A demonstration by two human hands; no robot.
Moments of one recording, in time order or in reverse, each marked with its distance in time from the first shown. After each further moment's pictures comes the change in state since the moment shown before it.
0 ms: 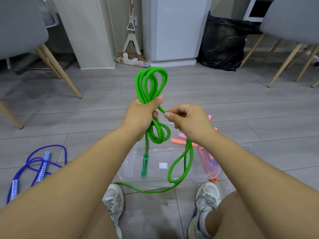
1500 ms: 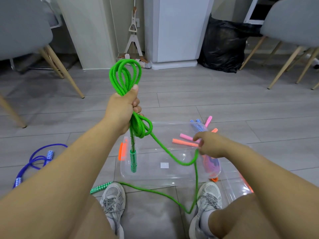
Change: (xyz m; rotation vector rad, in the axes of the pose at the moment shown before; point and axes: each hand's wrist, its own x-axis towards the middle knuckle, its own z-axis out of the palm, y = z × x) left_hand 0.006 0.019 -0.043 -0.172 0.028 -0.041; right_hand -0.011 0.073 -0.039 -0.818 -0.431 0.375
